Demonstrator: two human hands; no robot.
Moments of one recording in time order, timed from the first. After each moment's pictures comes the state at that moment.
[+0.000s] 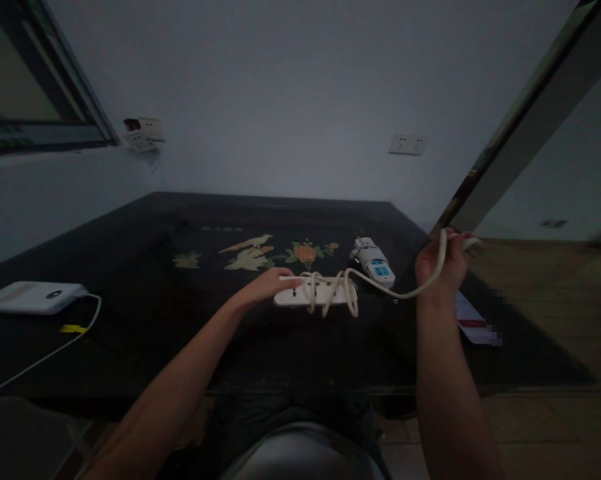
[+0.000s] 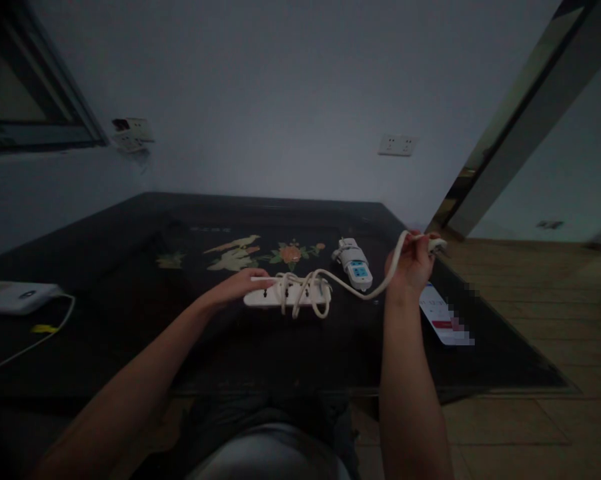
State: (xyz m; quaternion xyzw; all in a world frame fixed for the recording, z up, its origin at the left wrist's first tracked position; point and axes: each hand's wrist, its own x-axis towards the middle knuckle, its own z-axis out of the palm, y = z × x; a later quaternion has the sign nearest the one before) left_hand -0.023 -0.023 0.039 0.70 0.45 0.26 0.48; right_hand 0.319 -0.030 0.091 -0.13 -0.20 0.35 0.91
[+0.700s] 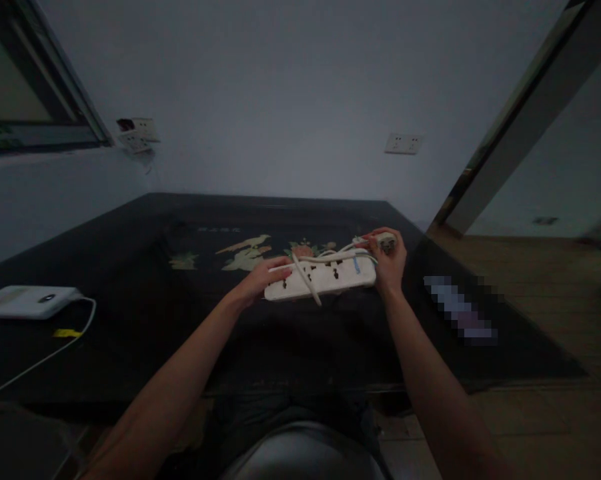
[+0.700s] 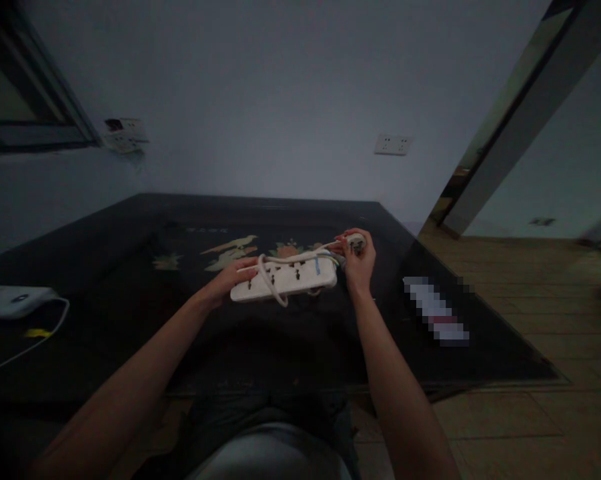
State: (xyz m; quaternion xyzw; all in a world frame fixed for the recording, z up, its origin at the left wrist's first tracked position) left_hand -0.024 -0.031 0.052 0.59 0.34 0.38 0.62; right_hand 0.246 -0.020 0.060 -0.35 -0.49 0.23 0.76
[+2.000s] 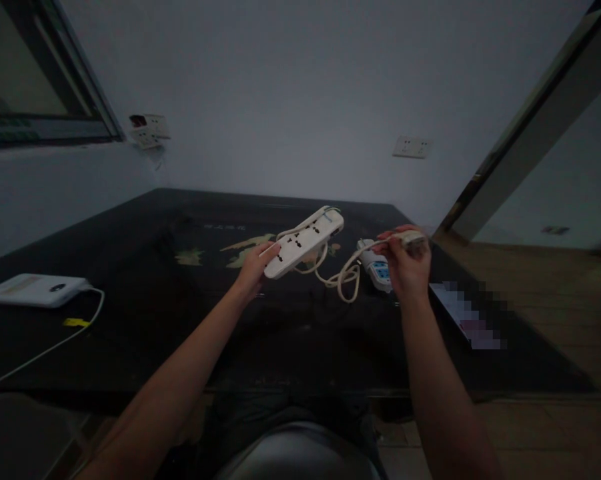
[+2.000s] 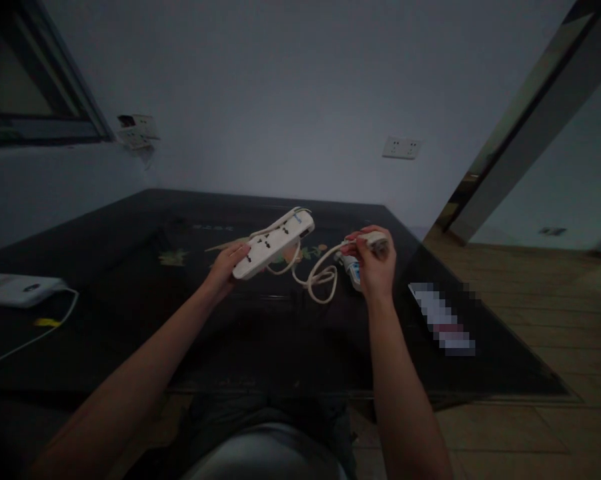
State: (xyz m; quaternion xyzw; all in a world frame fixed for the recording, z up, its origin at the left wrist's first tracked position) left_hand -0.029 -0.014 0.050 0.49 0.39 0.57 0.53; right_hand 0.252 -0.038 0.084 -0.27 -0.50 0.31 0.76
